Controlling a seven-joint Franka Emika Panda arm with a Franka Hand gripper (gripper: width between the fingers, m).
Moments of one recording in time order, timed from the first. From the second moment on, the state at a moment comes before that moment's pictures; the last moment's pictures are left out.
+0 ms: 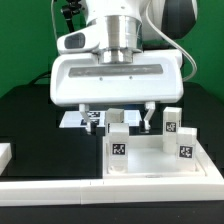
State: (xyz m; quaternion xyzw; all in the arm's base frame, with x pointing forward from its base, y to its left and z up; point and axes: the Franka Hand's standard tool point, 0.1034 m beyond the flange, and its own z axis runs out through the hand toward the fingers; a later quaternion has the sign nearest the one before) arm 0.626 0.010 0.091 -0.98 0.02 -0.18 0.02
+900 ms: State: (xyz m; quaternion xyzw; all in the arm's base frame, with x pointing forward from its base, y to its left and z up) arm 0.634 -0.002 0.080 -1.00 0.02 -0.02 0.04
